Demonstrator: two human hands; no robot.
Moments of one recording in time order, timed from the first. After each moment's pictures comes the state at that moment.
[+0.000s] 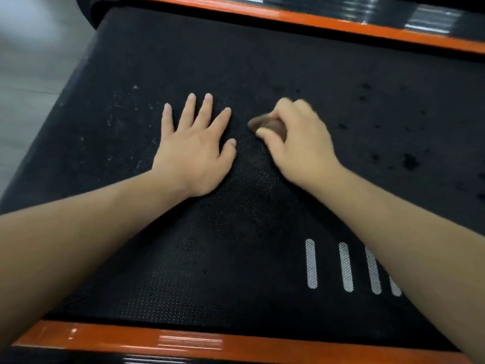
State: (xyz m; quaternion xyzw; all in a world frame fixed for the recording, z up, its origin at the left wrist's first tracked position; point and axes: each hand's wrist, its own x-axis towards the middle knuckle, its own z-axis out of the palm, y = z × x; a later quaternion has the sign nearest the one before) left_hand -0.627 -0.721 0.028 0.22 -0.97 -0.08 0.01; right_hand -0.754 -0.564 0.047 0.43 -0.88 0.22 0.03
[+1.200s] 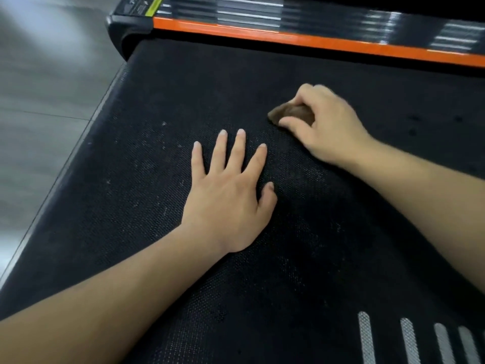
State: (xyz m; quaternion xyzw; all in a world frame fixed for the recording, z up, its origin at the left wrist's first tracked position) left_hand -0.630 -0.717 0.028 0.21 -0.97 -0.08 0.04; right_hand -0.835 -0.633 0.049 0.49 -0.85 0.20 0.01
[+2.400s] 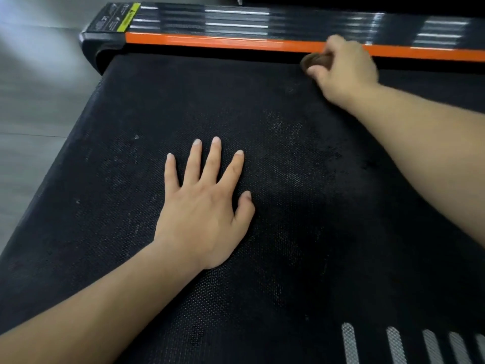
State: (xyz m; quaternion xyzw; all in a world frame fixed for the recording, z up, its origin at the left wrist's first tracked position) left_hand -0.632 -0.715 0.028 0.22 -0.97 -0.07 0.02; right_hand -0.952 -0.642 0.060 0.30 -0.93 0.19 0.07
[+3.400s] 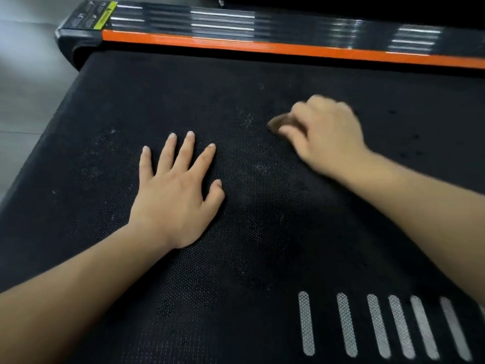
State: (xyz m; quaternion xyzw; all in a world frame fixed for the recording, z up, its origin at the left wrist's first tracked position) left_hand -0.633 -0.714 0.030 0.23 -0.97 -0.08 0.02; right_hand -0.857 -0.551 0.051 0.47 -0.87 0.09 0.13
